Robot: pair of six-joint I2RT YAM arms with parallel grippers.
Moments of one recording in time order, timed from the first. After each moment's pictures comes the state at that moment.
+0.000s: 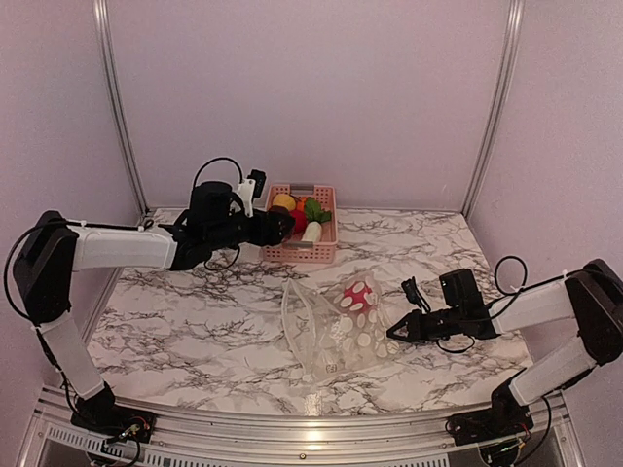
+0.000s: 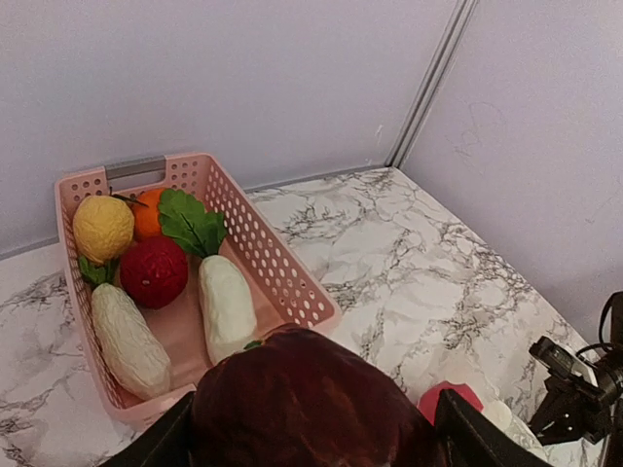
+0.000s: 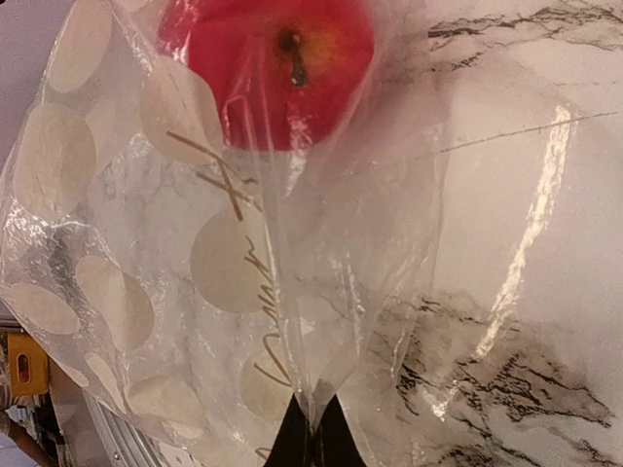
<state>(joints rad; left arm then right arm) -0.67 1.71 1.07 0.36 0.16 -0.29 0.39 1.41 0.39 0.18 -0.62 0.41</state>
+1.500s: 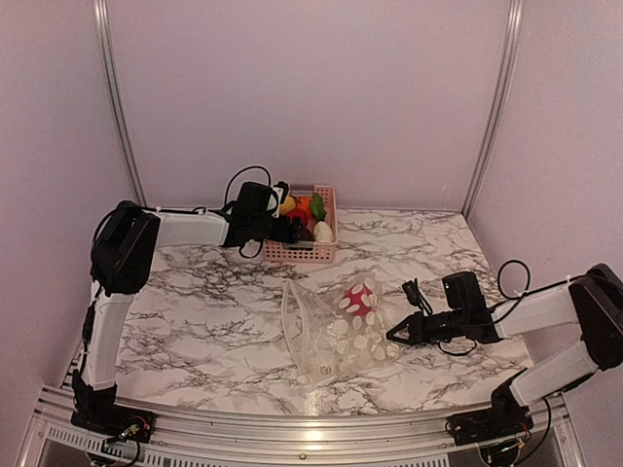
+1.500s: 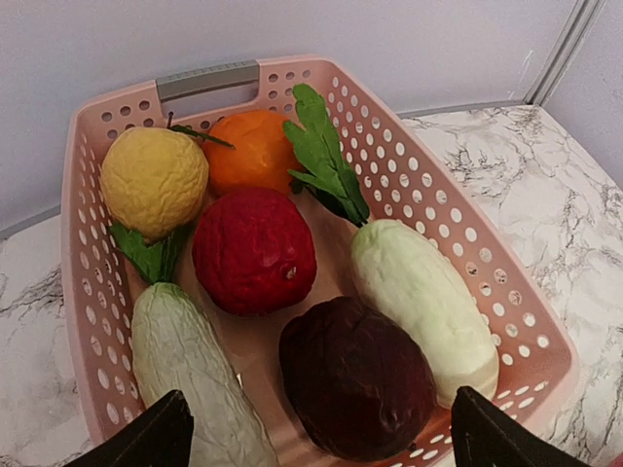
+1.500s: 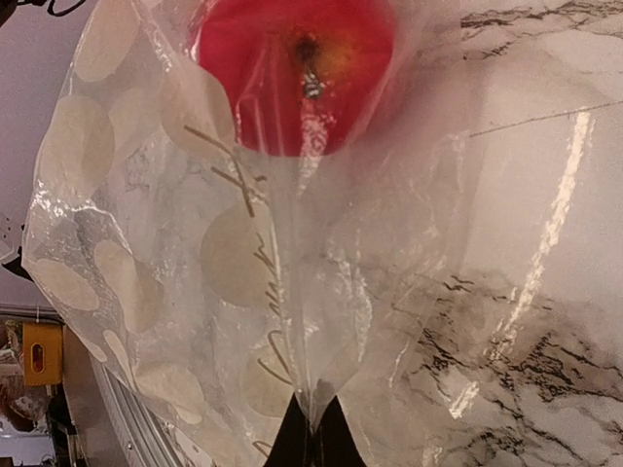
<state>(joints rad) -0.59 2.31 1.75 0.05 -0.02 -0.17 0.40 1.37 0.35 0.21 -0.67 0.43</state>
